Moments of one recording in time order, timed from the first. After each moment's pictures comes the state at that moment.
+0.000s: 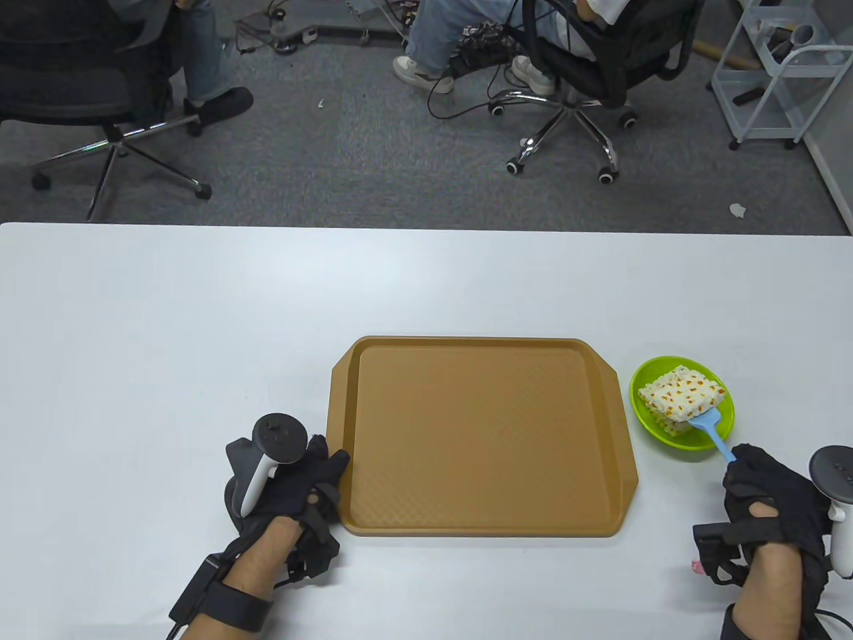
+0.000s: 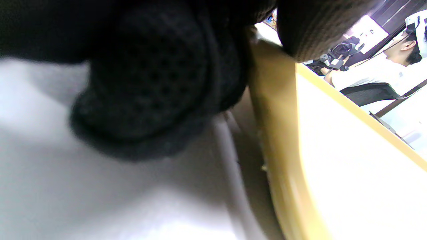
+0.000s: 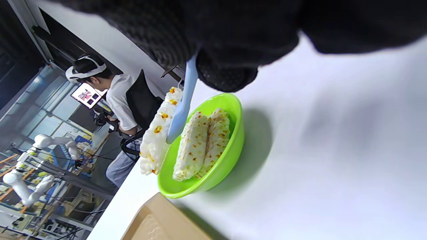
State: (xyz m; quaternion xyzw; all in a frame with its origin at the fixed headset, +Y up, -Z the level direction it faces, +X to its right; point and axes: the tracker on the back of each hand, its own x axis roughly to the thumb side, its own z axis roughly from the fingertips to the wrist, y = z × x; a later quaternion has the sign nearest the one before) left_hand -0.203 -0.776 -0.249 -0.20 0.14 0.29 0.93; right_hand 0.402 -0.679 -0.200 -0.36 0.01 0.85 0.39
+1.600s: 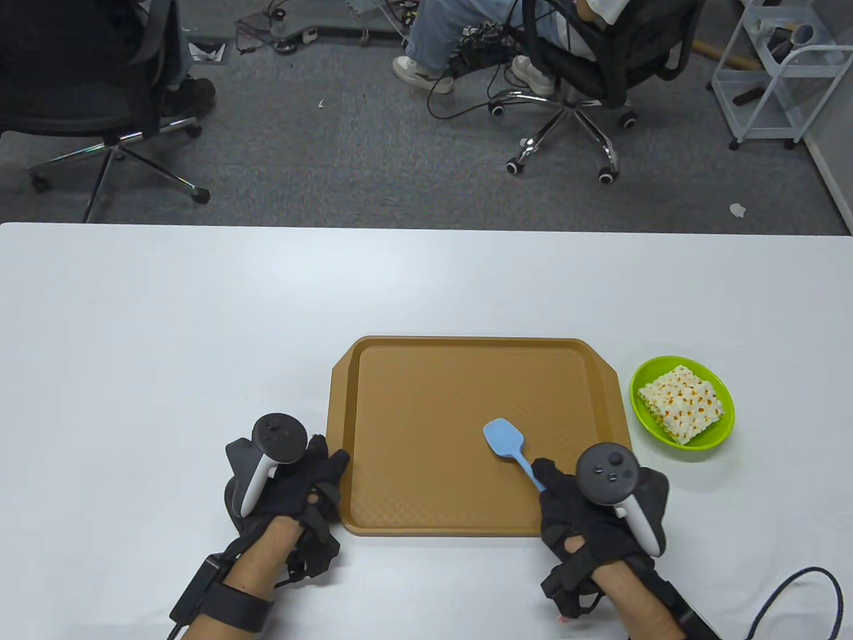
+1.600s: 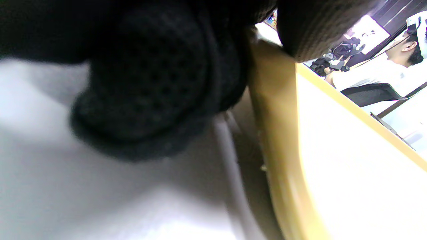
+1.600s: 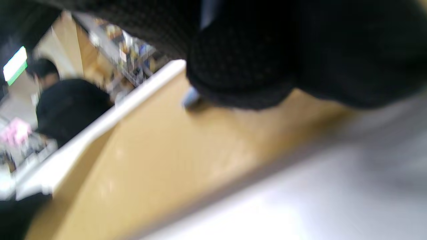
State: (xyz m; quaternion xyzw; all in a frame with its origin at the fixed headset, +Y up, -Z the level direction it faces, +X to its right) left_hand -0.204 -0.777 -0.249 -0.20 0.14 0.29 0.93; right_hand 0.179 -0.734 -0.207 -0.03 0.17 0.95 0.26
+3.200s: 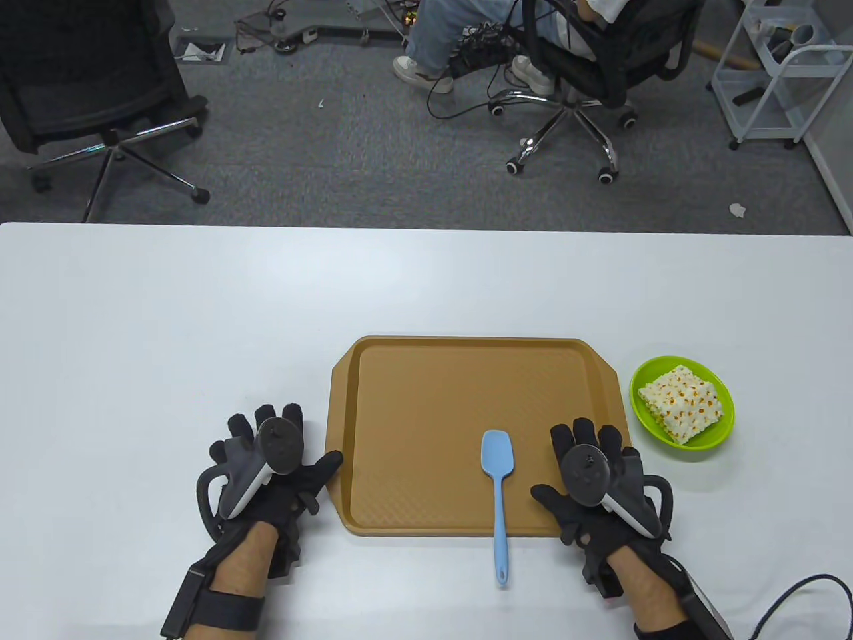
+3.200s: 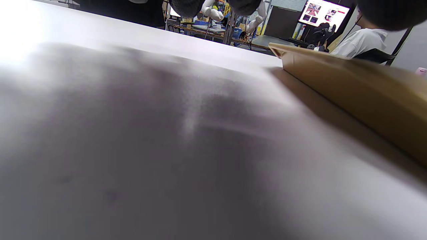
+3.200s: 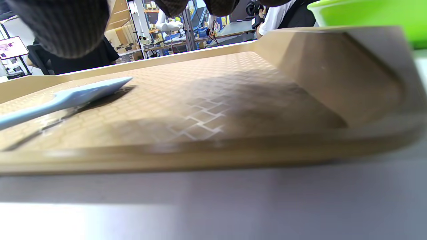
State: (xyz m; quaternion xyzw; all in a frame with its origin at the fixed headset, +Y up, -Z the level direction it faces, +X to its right) left_hand -0.222 -0.764 -0.247 -0.14 0.10 0.11 0.98; right_hand 0.211 -0.755 -0.236 0.02 0.09 0.99 0.06
